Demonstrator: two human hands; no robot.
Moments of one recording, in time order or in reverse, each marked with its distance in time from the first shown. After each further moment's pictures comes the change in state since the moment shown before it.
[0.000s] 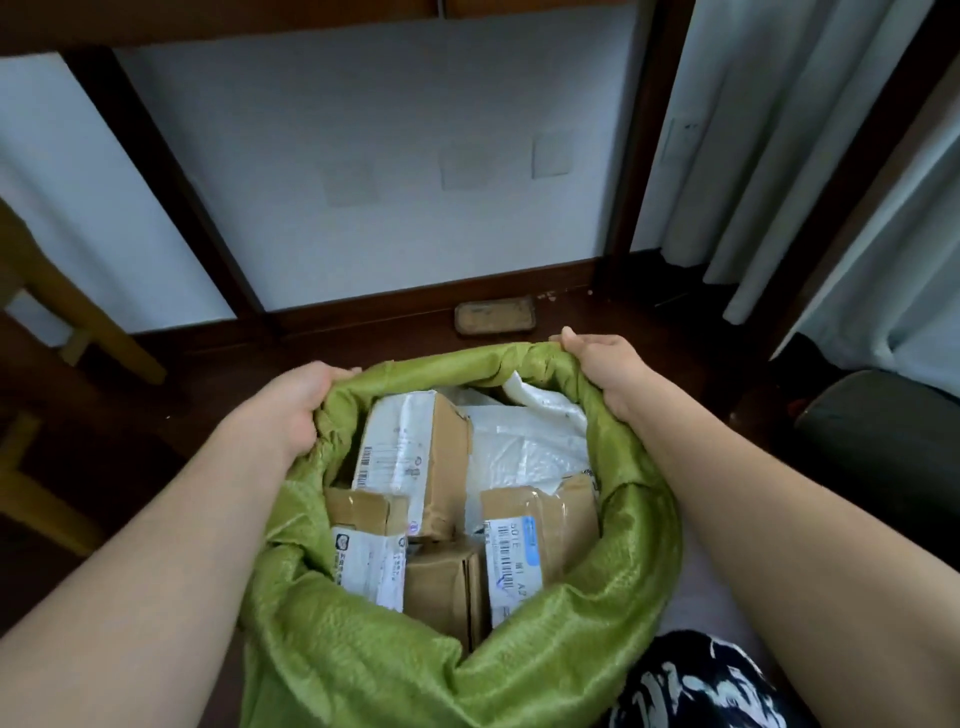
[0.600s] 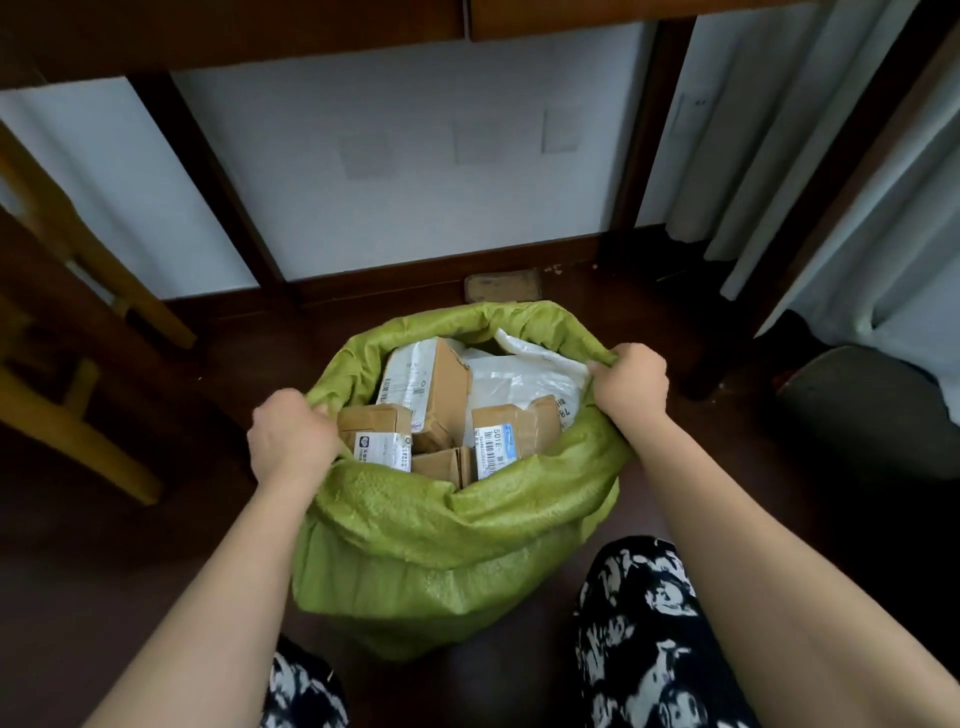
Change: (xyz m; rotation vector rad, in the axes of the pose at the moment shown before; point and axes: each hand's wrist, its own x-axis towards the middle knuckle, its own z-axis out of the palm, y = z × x) left_hand -0.064 -0.062 -0.027 0.665 0.676 0.288; right_hand -0.068 0.015 -0.021 -0.649 0.333 -0.120
